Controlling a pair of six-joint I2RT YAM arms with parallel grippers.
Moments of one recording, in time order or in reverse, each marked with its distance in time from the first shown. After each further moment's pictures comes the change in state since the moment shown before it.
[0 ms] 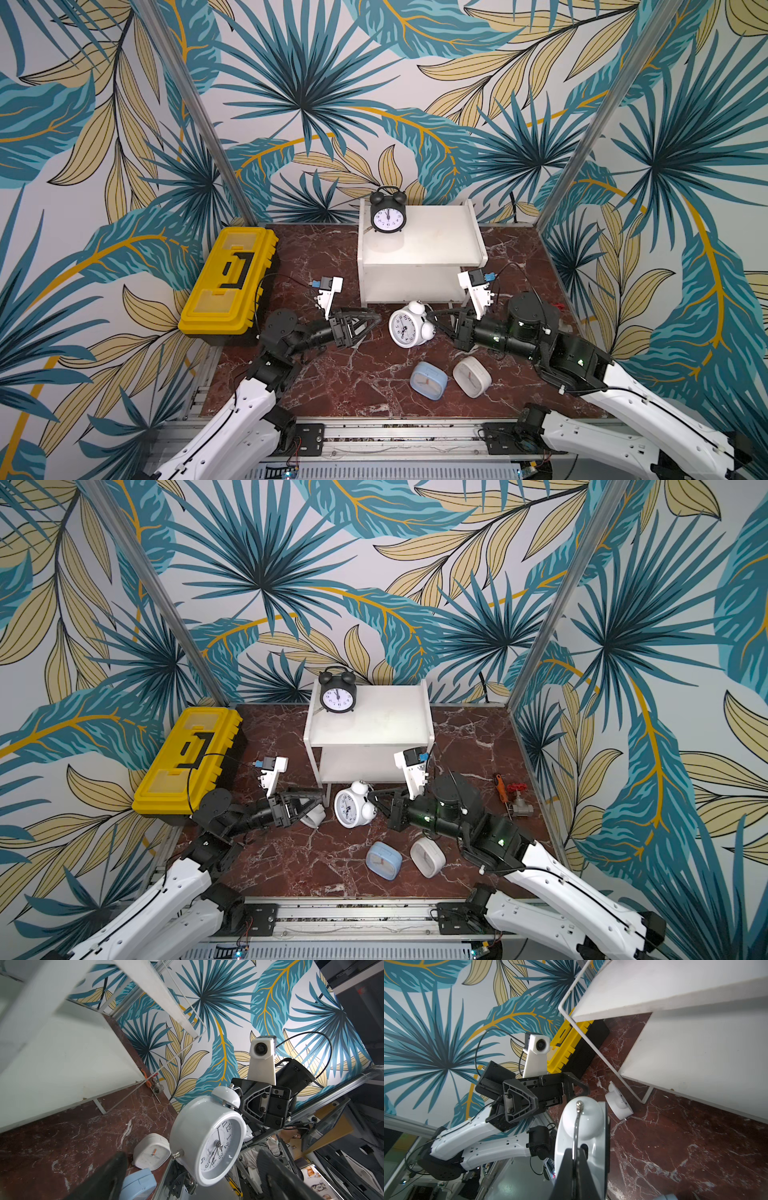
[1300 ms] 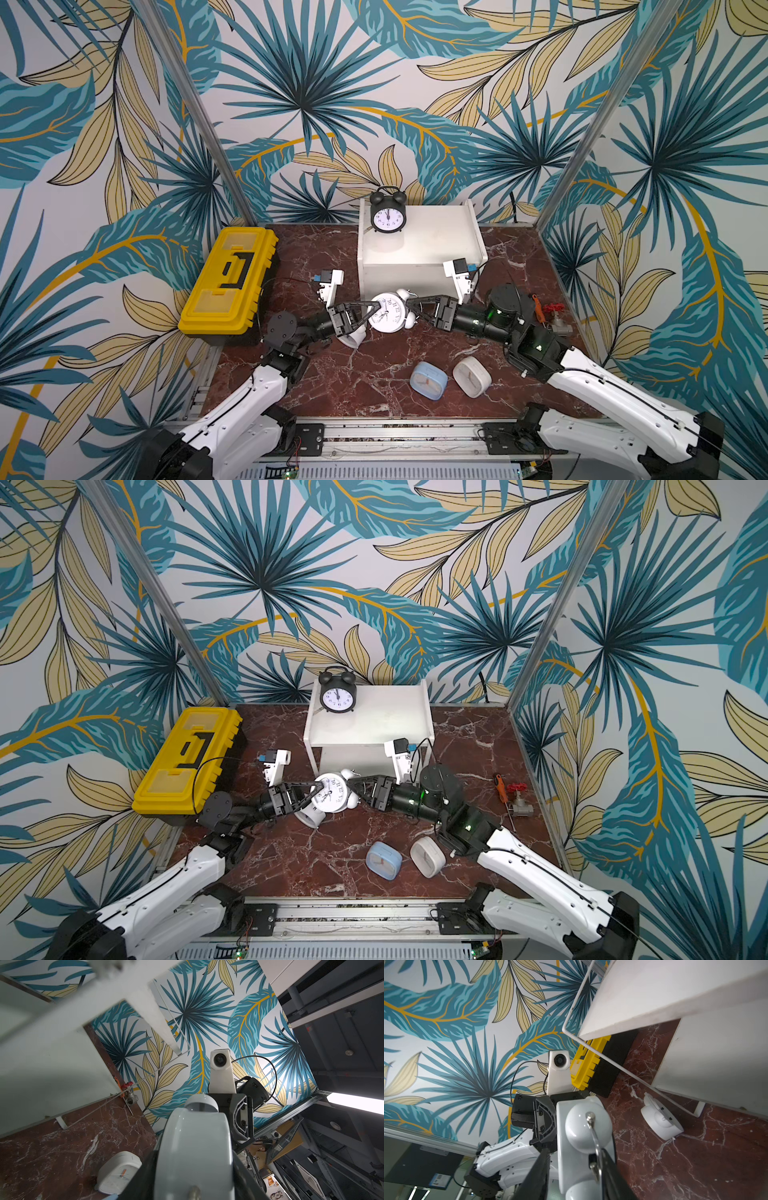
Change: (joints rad) left arm 0.000 0.162 -0.059 0.431 -0.024 -0.293; right arm -0.037 0.127 -0.085 0.337 -0.100 0.212
